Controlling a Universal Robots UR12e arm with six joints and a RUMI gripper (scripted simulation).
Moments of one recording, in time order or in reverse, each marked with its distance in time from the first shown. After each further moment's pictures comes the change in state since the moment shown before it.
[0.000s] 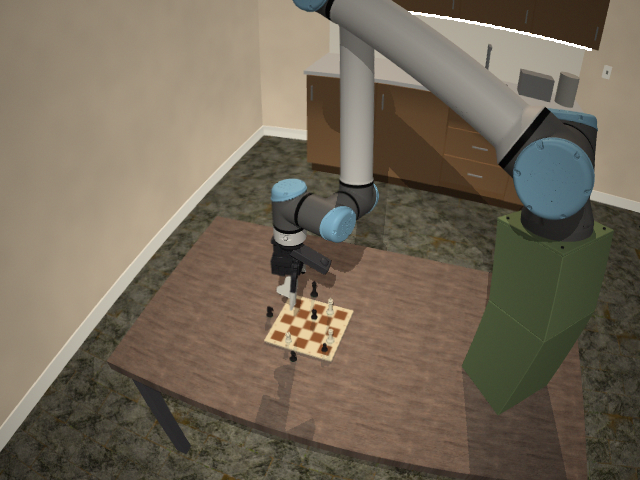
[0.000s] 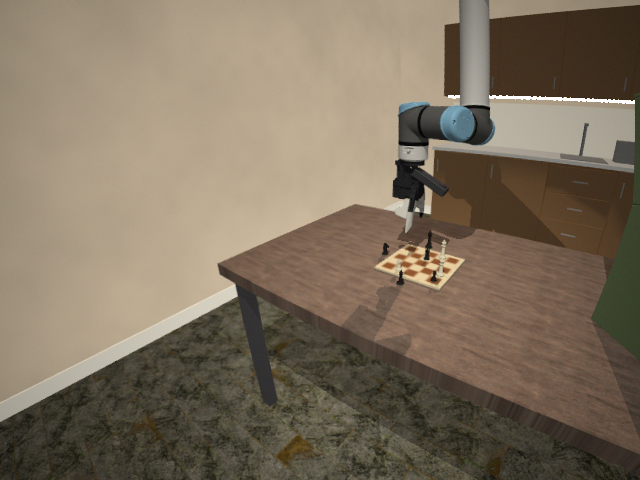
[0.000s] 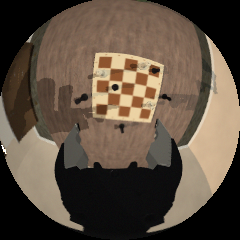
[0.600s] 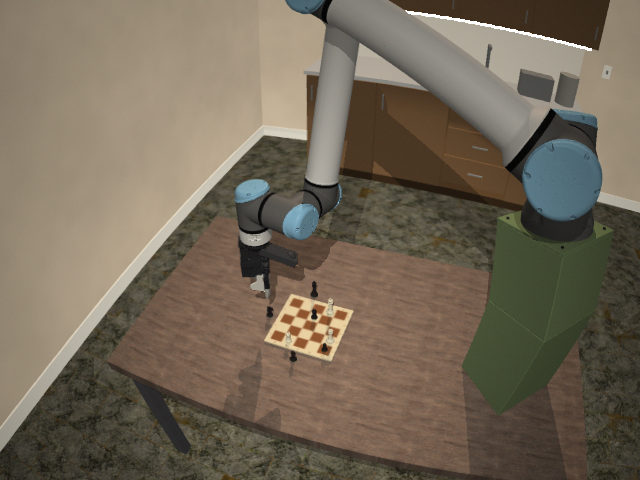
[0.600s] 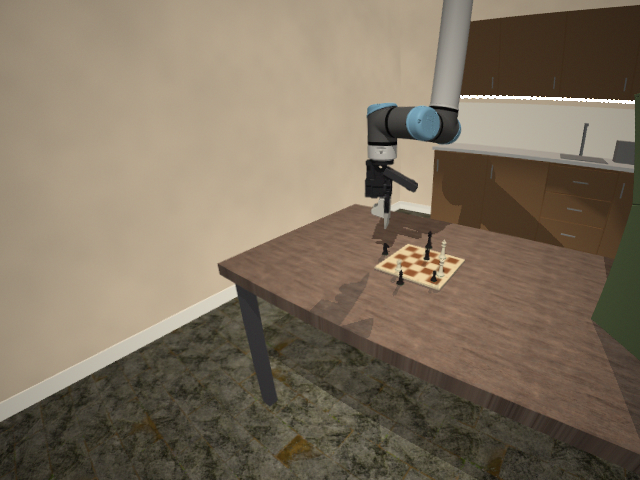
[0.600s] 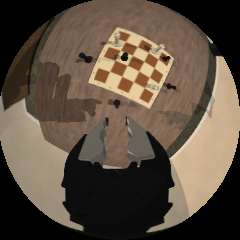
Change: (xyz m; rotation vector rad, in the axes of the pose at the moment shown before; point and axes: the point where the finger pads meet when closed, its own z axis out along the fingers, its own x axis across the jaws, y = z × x) arm 0.012 0.093 0.002 0.004 0.002 -0.301
